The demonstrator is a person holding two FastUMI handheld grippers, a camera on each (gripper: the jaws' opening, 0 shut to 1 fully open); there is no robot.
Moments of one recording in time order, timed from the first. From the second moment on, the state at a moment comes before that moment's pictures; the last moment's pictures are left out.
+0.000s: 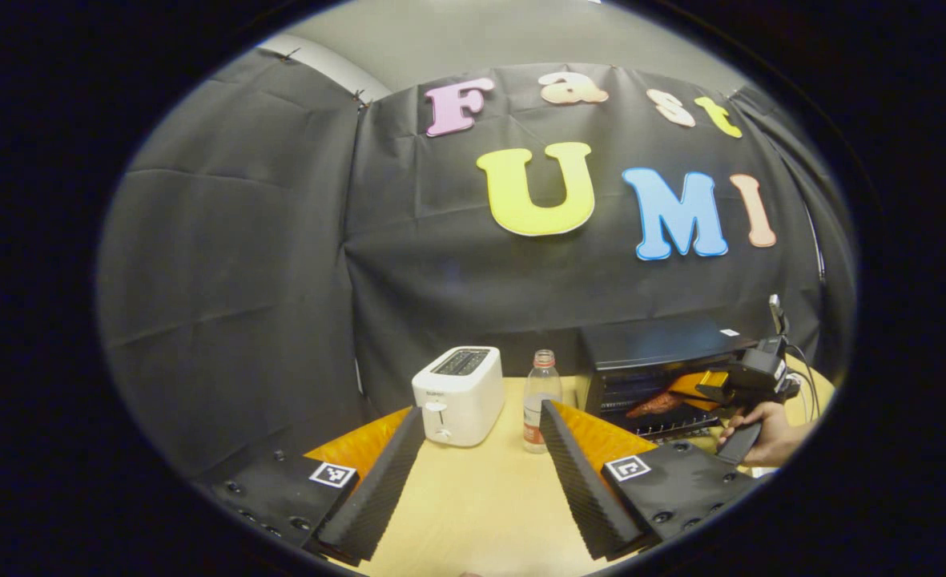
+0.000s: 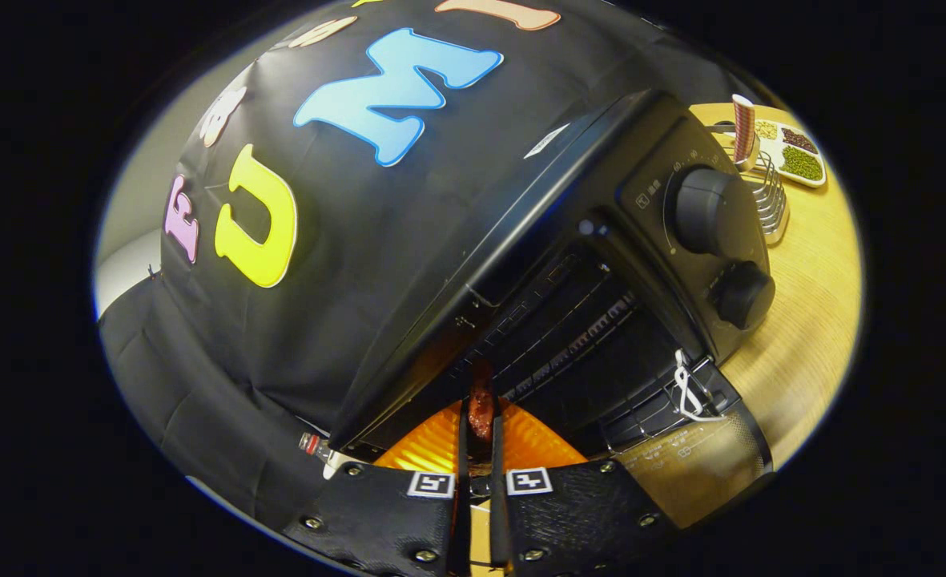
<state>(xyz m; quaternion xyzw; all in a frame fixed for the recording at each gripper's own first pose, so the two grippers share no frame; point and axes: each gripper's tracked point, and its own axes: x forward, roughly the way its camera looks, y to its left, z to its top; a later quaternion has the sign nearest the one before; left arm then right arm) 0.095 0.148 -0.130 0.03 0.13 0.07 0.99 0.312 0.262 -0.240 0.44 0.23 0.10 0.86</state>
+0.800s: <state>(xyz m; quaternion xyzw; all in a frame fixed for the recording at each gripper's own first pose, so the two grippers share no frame) 0.084 0.121 -0.118 0.01 0.12 0.07 0.99 0.282 0.213 -0.222 0.29 0.21 0.08 0.93</state>
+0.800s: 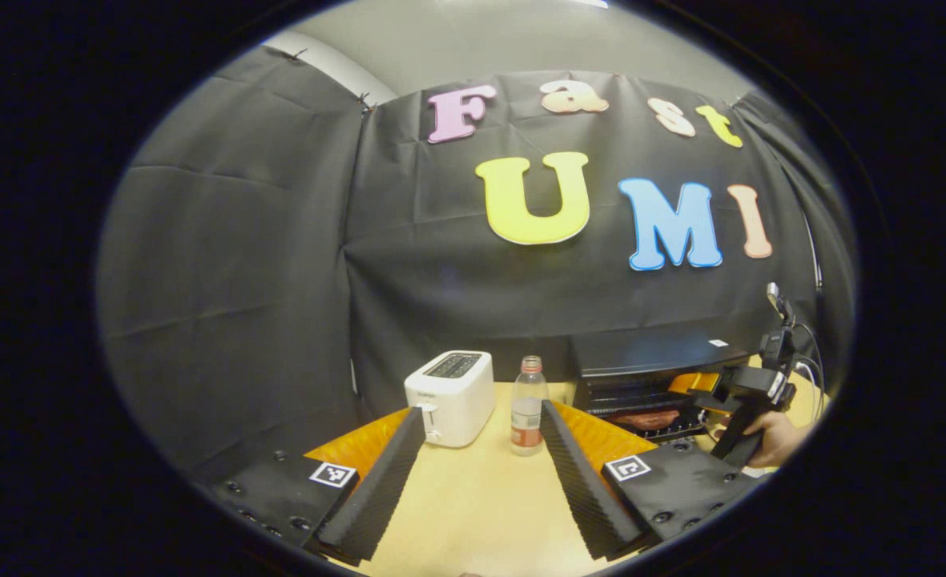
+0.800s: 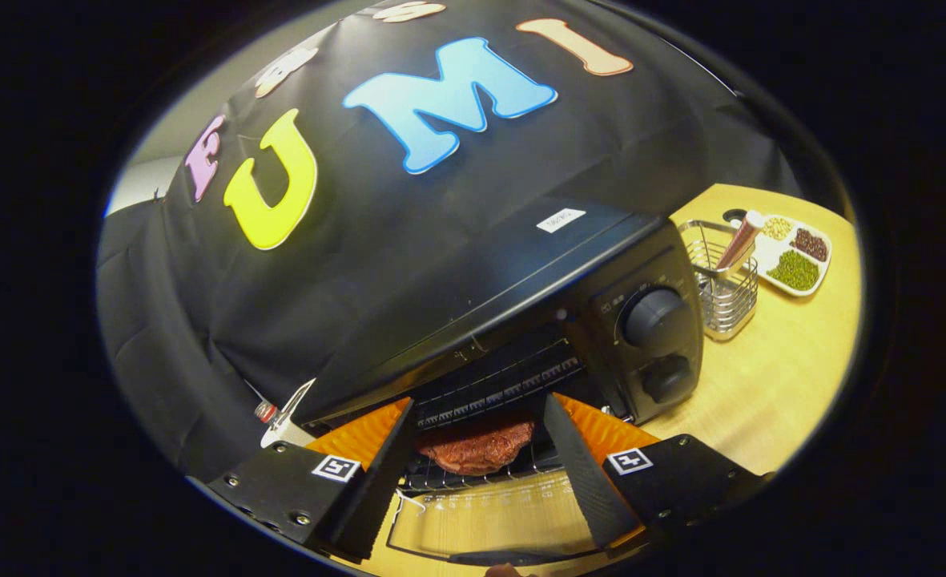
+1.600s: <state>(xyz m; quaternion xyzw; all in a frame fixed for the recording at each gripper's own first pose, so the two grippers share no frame) 0.088 -0.013 -0.164 -0.02 0.16 -0.05 0.99 0.155 0.109 -0.120 0.11 0.11 0.09 0.98</state>
